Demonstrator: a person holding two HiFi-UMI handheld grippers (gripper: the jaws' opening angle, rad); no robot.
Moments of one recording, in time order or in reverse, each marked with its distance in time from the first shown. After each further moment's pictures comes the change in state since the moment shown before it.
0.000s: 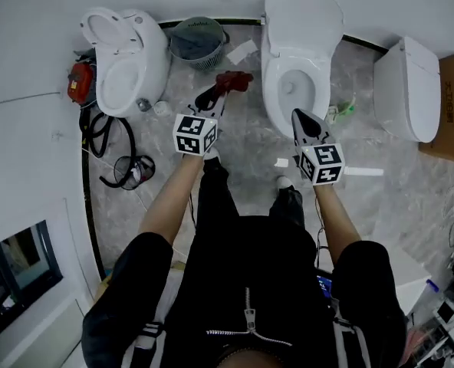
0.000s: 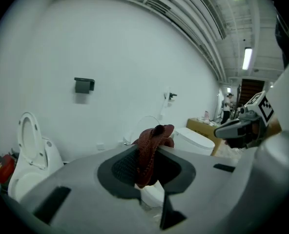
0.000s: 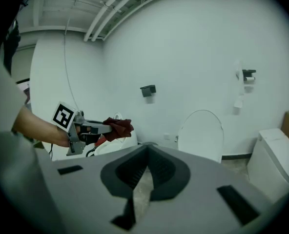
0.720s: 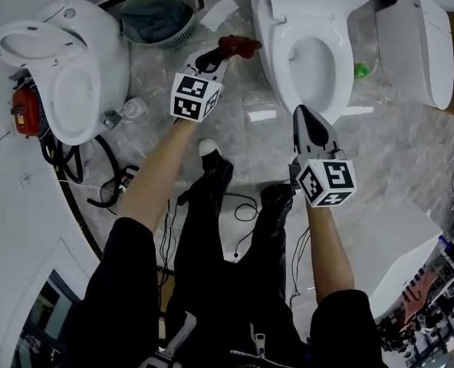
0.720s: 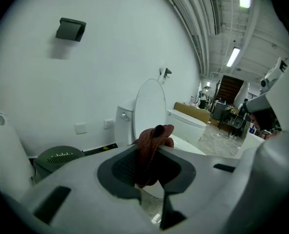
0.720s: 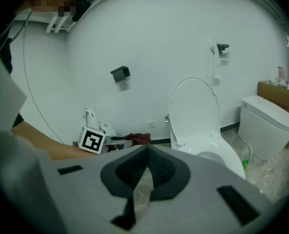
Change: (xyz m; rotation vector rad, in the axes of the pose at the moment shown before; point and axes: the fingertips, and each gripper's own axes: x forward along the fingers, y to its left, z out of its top) left arm 0.233 0.132 -0.178 0.045 0.152 -0.311; right arm 0.177 -0.005 -0.096 0.267 0.050 -0.301
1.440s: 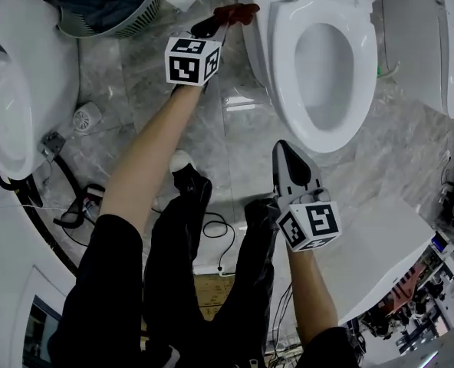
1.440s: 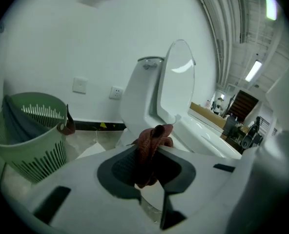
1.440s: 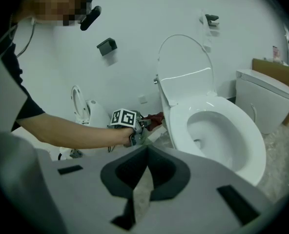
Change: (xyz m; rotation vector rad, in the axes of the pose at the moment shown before) left arm 0.209 0.076 -0.168 -0.240 0.007 0.029; right arm 0.094 -0.047 -0.192 0.073 0.151 -0.042
